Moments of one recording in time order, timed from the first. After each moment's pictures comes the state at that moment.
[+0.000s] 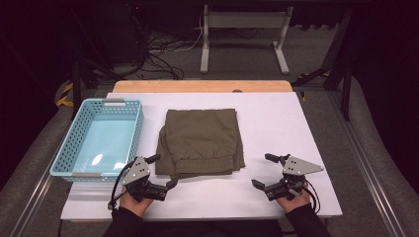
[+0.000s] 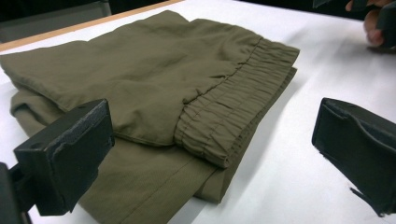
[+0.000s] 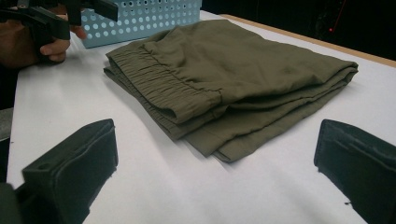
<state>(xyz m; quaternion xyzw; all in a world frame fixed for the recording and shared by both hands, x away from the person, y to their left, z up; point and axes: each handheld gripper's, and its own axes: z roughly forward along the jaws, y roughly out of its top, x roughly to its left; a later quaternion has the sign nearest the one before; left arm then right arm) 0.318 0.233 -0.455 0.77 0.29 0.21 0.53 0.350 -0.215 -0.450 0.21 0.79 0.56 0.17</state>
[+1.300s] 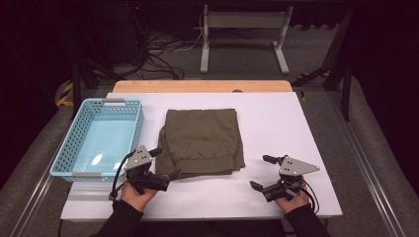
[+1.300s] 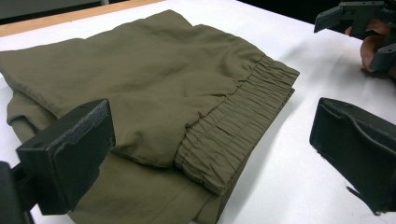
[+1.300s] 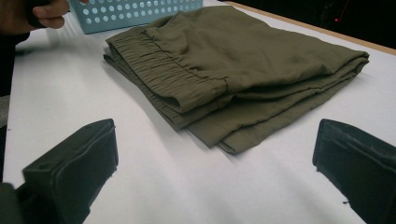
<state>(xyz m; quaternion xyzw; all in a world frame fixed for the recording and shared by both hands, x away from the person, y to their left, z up) 0.335 0.227 -0.428 0.77 0.32 0.16 0.53 0.351 -0.210 -0.453 0.20 0.80 0.54 0.16</state>
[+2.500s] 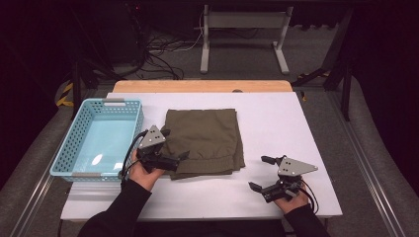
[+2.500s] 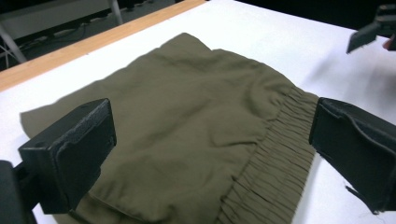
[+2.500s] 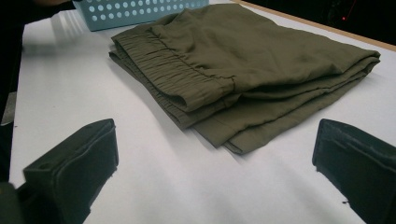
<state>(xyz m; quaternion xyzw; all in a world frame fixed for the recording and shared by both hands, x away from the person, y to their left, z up) 0.380 0.204 -0.392 0.79 0.31 0.20 0.49 0.350 -0.207 -0.453 0.20 0.81 0.54 0.16</state>
